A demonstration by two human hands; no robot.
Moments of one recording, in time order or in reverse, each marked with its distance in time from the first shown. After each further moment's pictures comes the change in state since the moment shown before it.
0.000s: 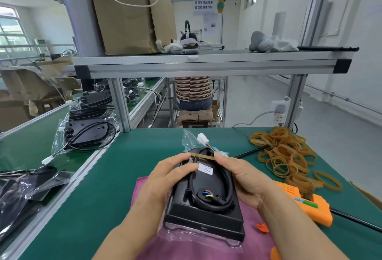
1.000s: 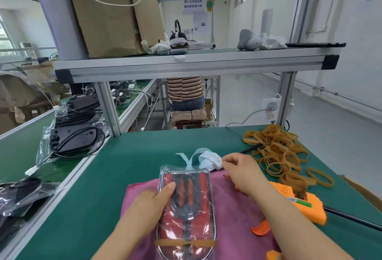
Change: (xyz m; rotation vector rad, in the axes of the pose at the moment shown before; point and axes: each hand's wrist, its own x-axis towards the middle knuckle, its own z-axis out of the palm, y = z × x) left_hand 0.002 -0.030 0.003 0.232 -0.073 -0.609; right_hand 0.031 0.002 -0.054 -0.940 0.615 -0.194
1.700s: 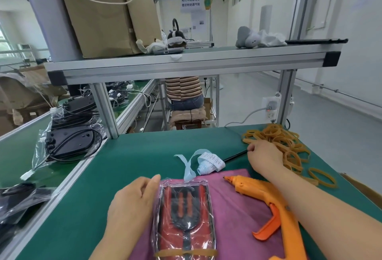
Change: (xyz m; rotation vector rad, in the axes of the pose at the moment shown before) left_hand -0.005 0.011 -0.011 0.238 0.414 0.052; right_hand 0.075 0.034 -0.038 -0.623 0.232 0.061
